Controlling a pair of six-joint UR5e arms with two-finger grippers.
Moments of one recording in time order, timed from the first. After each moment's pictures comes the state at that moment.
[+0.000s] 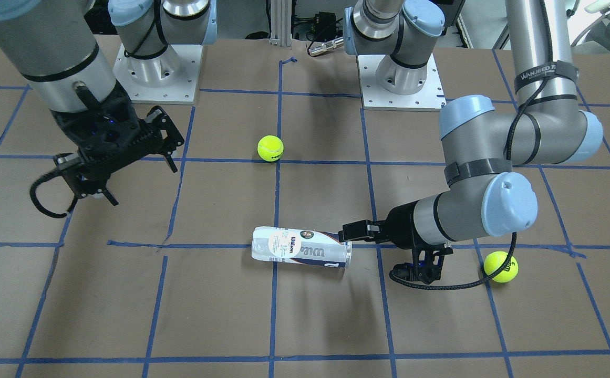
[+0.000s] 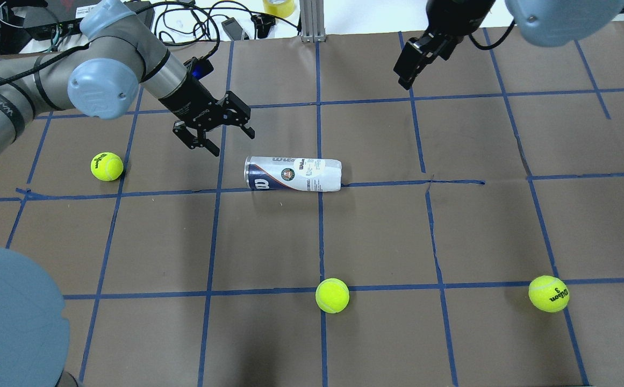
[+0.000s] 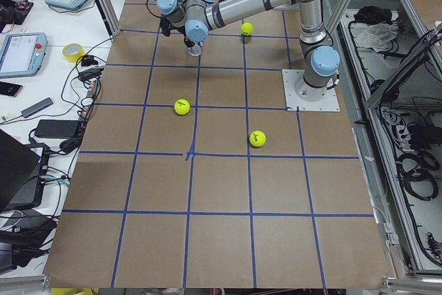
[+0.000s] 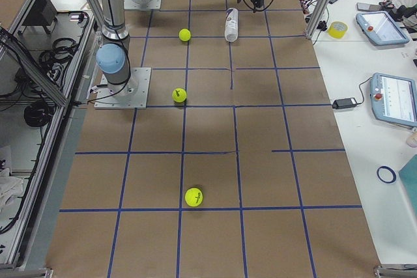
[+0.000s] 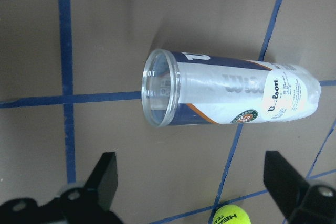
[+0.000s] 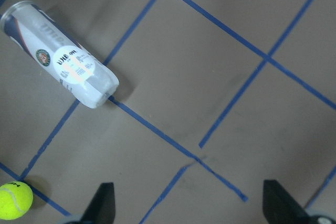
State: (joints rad) left arm -1.50 -2.01 -1.56 -1.40 1.08 0.01; right arm 1.60 -1.41 1.40 -1.65 -1.50 -0.55
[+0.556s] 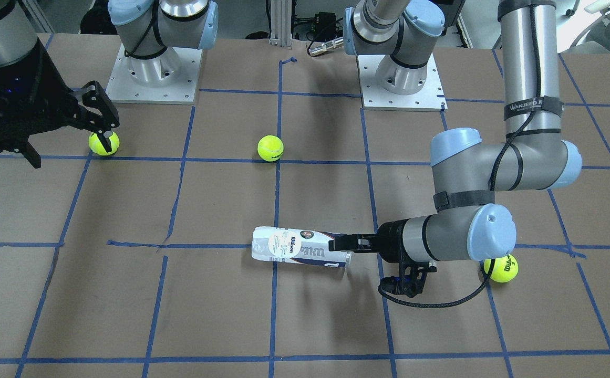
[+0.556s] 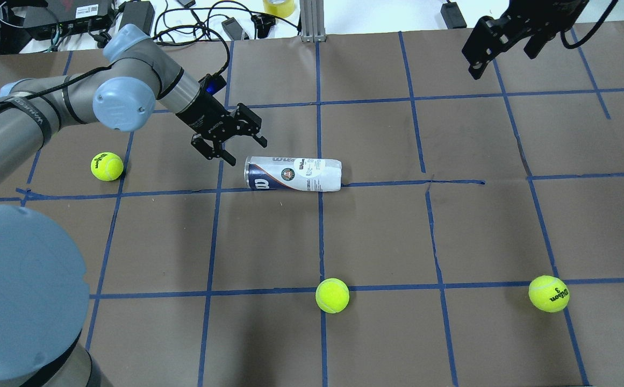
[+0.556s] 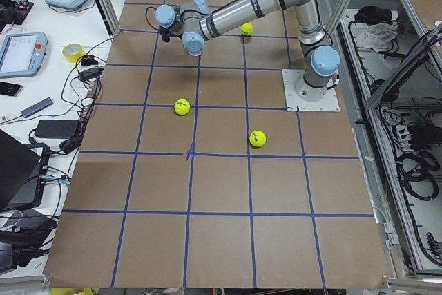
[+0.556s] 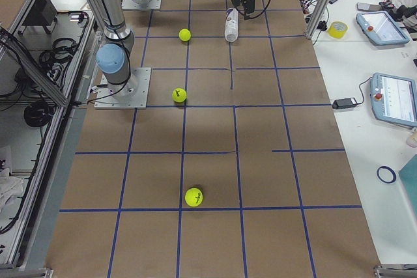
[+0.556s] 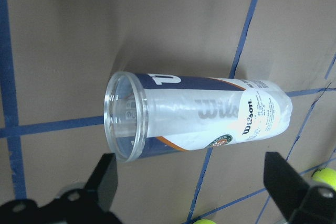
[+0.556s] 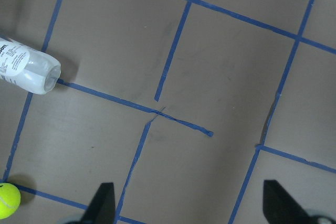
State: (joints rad) left arm -1.50 -2.10 -1.58 -1.36 1.03 0.08; right arm 1.49 -1.49 1.39 -1.57 -1.57 -0.39
